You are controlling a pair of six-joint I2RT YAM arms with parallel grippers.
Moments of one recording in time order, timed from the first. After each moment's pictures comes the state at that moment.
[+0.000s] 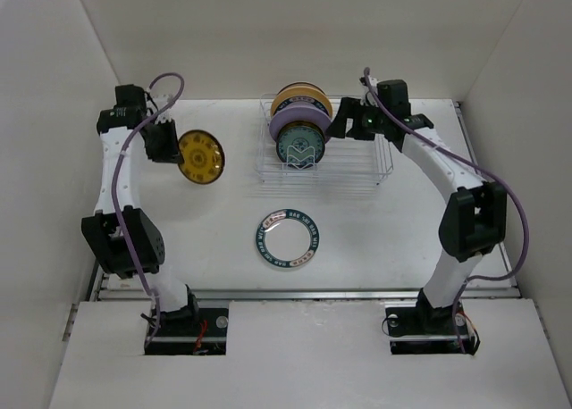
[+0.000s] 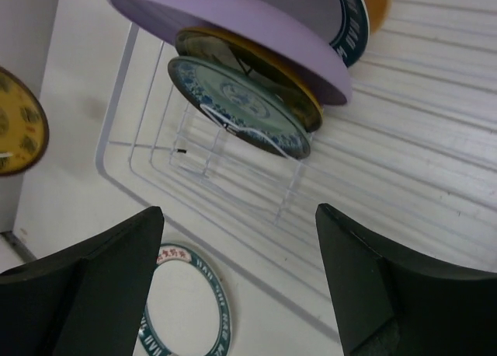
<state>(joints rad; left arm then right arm) 0.14 1.66 1.76 -1.09 0.29 0.06 0.25 1.77 1.56 -0.38 -0.43 0.36</state>
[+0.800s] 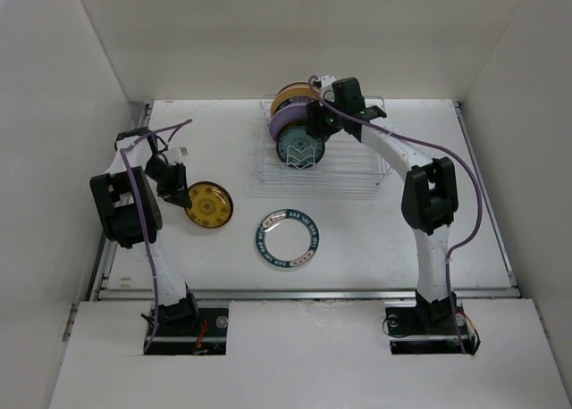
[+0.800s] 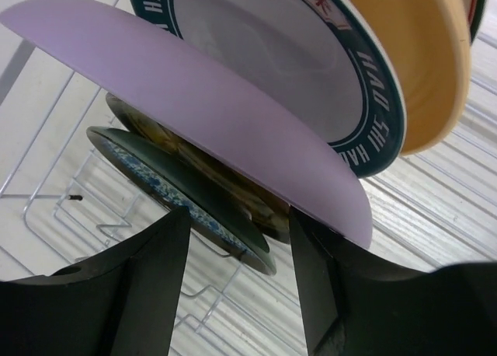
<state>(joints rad) 0.26 1.95 1.50 -1.19 0.39 0.19 0.40 2.15 1.93 -0.40 -0.21 0.01</state>
